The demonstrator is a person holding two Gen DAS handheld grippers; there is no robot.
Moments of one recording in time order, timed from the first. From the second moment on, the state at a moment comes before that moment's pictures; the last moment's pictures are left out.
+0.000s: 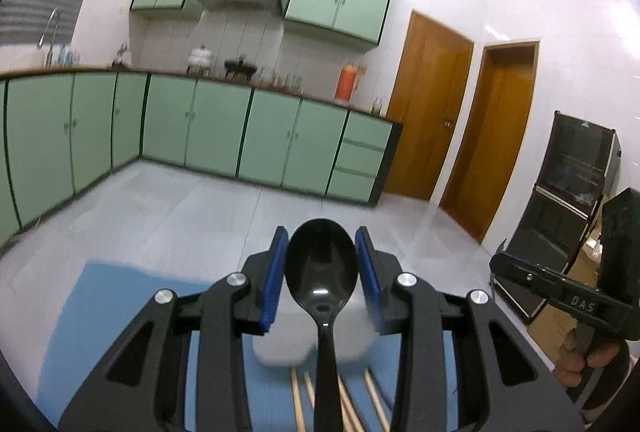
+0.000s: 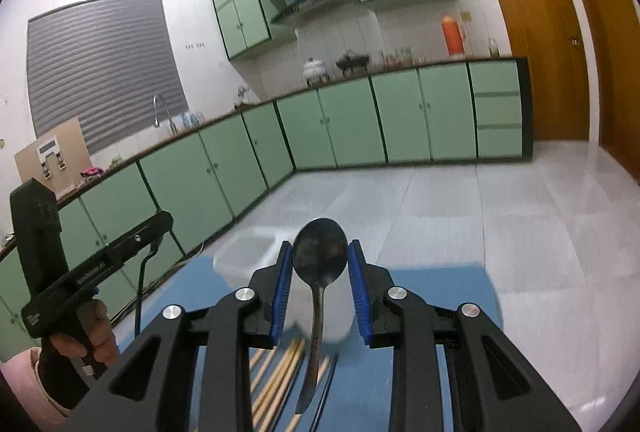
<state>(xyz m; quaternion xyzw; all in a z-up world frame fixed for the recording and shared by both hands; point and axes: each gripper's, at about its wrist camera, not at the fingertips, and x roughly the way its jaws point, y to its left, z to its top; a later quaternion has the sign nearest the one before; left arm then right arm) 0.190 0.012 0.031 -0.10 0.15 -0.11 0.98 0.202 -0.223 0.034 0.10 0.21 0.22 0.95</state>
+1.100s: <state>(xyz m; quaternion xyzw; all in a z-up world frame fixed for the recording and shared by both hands) 0.311 -0.014 0.009 -0.10 0.12 -0.07 0.98 0.319 -0.152 0.017 0.02 0.18 0.18 0.97</state>
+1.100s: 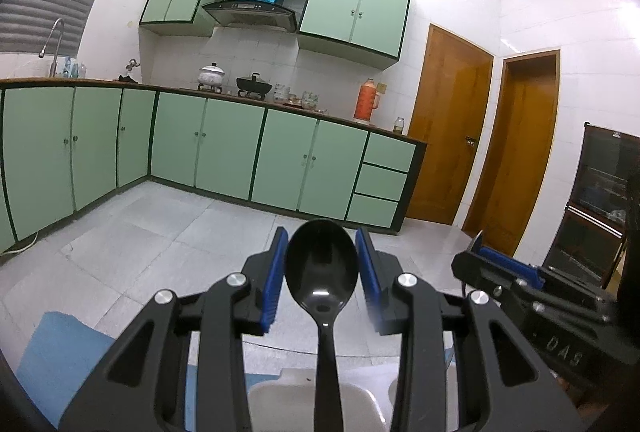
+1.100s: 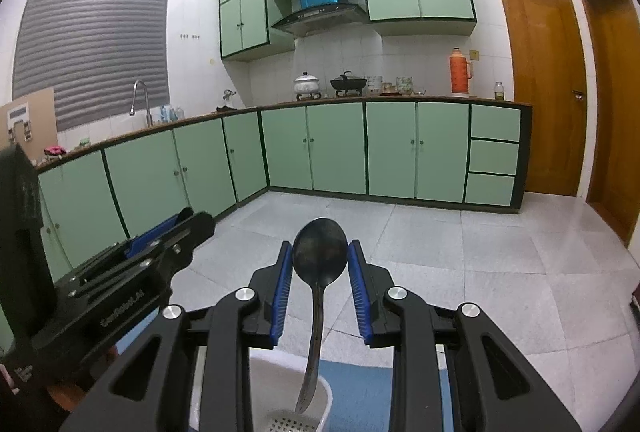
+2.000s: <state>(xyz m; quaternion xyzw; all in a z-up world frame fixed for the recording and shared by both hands) 0.236 0.009 0.029 -0.10 0.14 -0.06 0.98 0.247 -0.182 0.005 0.05 0.19 0.18 0.96</state>
